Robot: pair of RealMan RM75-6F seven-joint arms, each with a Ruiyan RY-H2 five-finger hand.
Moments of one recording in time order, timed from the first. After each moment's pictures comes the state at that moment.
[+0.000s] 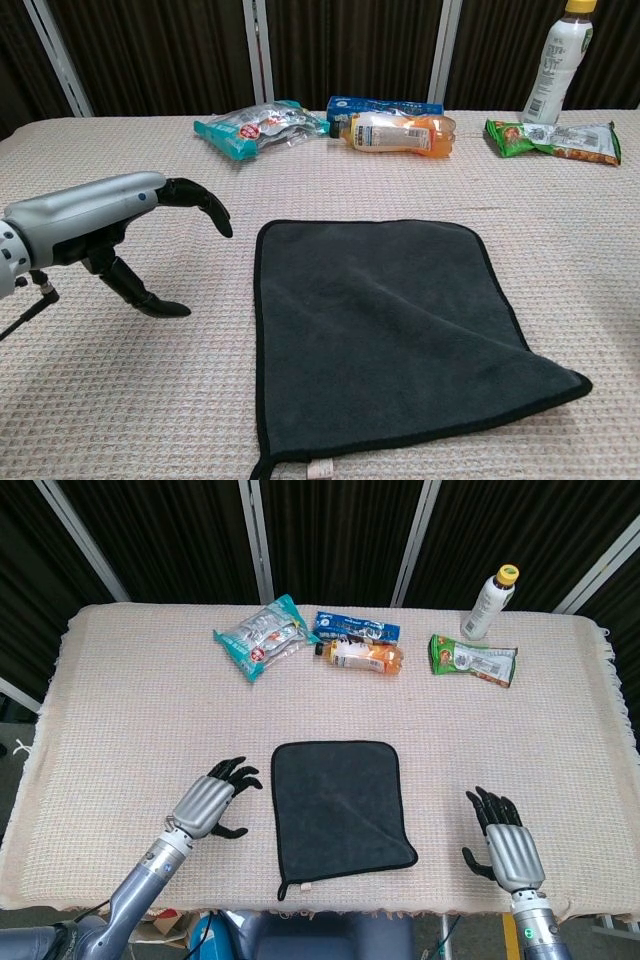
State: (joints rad) left arm -0.57 -1.49 -0.07 -1.76 1.28 1.08 0.28; right arm 0.18 -1.28 -0.04 -1.86 -1.34 1.36 -0.28
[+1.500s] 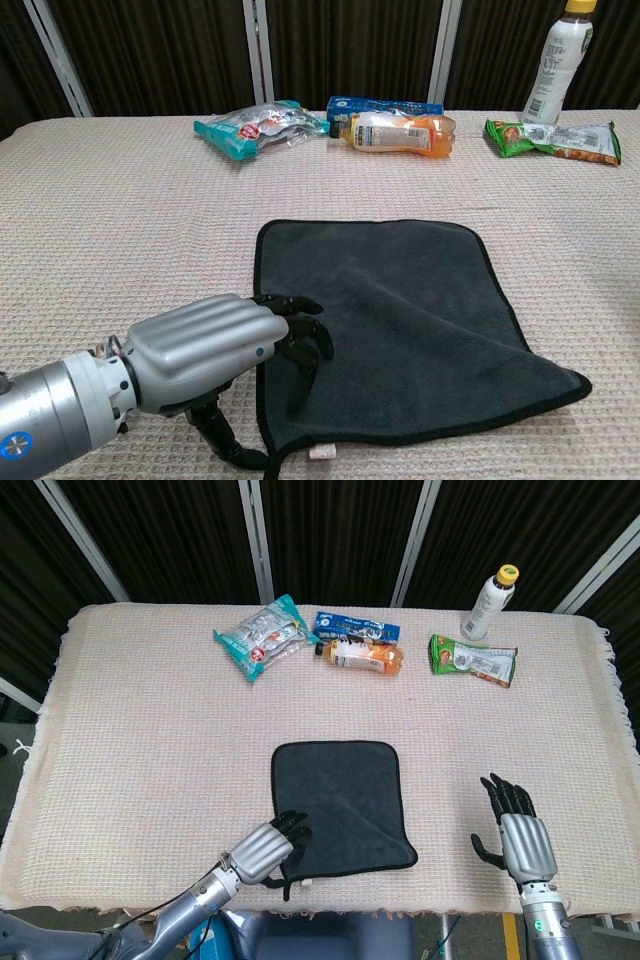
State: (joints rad) left arm -0.60 -1.75 0.05 -1.57 1.50 0.98 0.34; right arm 0.15 -1.27 0.02 -1.84 -1.36 1.38 -0.21
